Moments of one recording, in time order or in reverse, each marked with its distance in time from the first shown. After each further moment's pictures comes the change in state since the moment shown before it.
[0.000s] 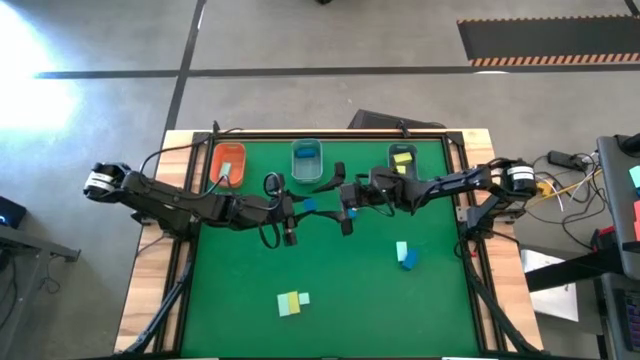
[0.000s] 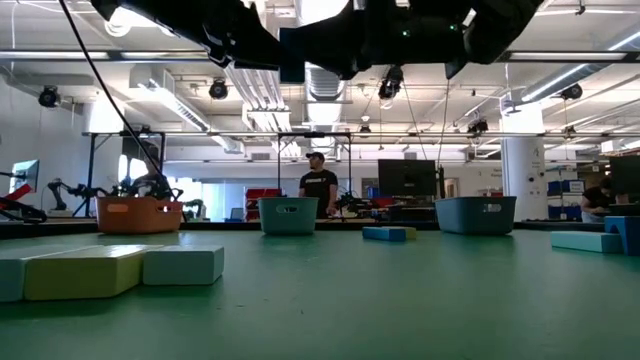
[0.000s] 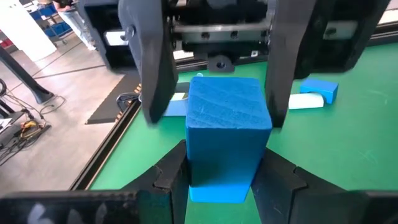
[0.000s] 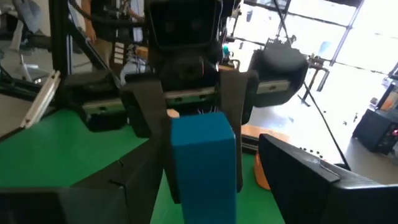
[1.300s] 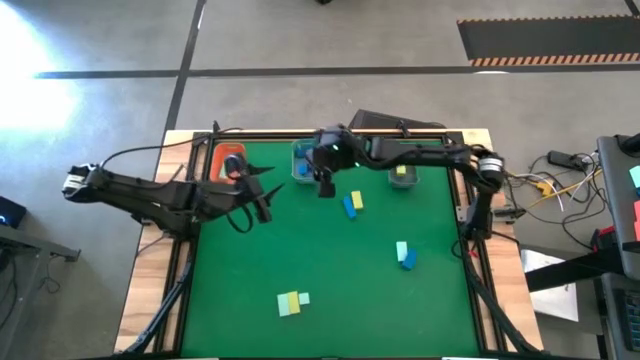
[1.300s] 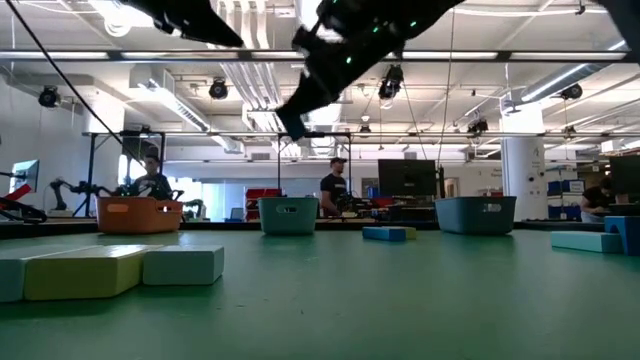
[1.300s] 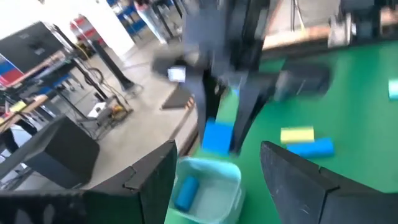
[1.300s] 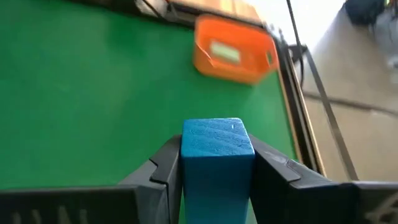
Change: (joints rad) left arm 0.006 -0.327 0.000 -0.324 -0.288 0.066; right arm -0.206 0.244 0.649 -0.982 0.069 -0.168
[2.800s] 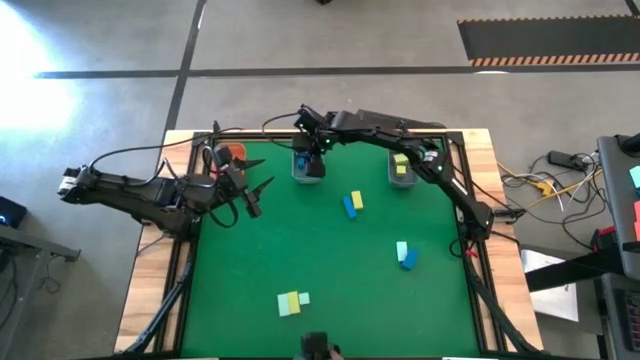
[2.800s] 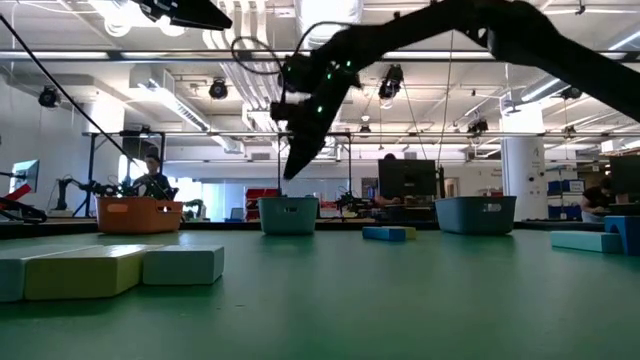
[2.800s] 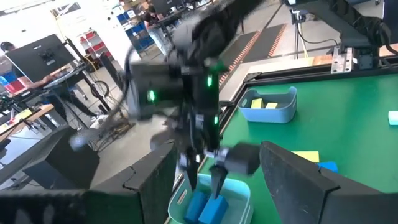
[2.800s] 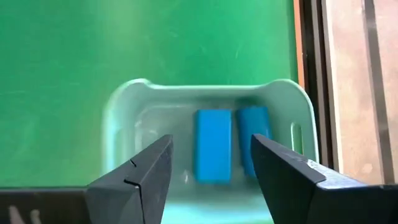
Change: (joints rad) left arm 0.000 -0.104 0.000 -0.002 -0.004 0.030; right arm -0.132 0.478 0.710 -0.660 0.044 -0.045
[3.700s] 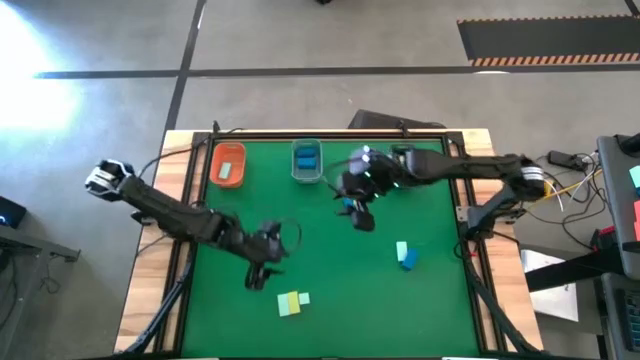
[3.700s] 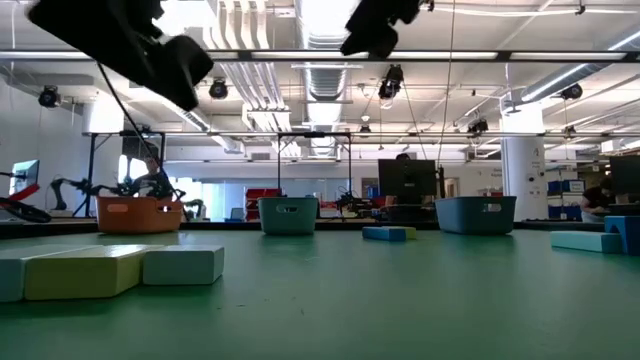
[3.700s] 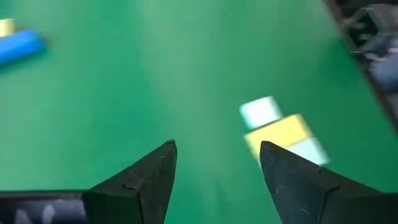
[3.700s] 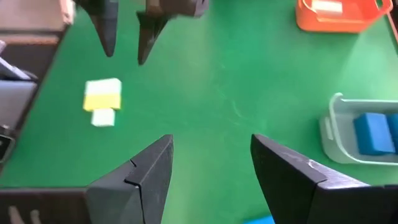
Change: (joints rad) left arm -0.254 0.459 0.068 -0.208 0.689 -0.395; right arm 0.362 -0.817 -0.821 0.277 -0.105 0.376
